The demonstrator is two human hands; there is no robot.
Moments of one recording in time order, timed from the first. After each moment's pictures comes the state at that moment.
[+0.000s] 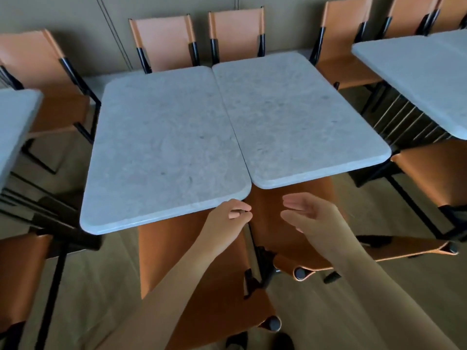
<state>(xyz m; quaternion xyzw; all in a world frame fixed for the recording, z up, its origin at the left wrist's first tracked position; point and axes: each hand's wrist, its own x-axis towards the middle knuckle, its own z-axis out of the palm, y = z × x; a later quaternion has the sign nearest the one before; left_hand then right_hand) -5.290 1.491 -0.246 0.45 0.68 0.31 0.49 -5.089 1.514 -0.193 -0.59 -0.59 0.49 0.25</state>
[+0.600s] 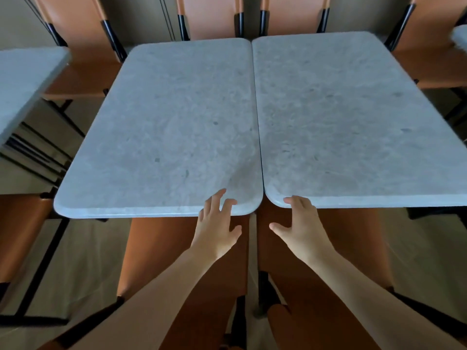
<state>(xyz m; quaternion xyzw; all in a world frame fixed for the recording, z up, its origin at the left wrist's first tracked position) -5.295 1.594 -0.414 0.55 0.80 0.11 0.20 -5.108 1.678 -0.385 -0.53 -0.78 0.33 0.05</state>
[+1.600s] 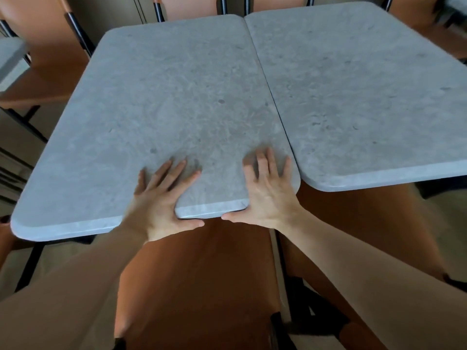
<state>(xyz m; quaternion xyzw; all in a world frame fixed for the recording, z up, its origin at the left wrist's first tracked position) -5.498 1.585 -0.484 0.67 0.74 -0.01 0.03 -5.266 1.692 -0.488 -0.43 -0.90 0.02 0.02</state>
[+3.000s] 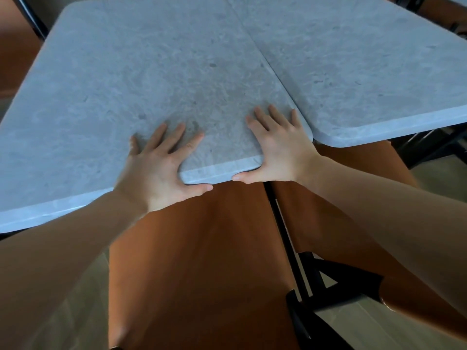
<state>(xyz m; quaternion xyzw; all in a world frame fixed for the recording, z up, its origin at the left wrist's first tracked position) -5.506 1.592 -0.499 0.70 0.71 0.02 -0.02 -5.270 1.699 -0.496 -0.42 -0.91 -0.05 0.02</state>
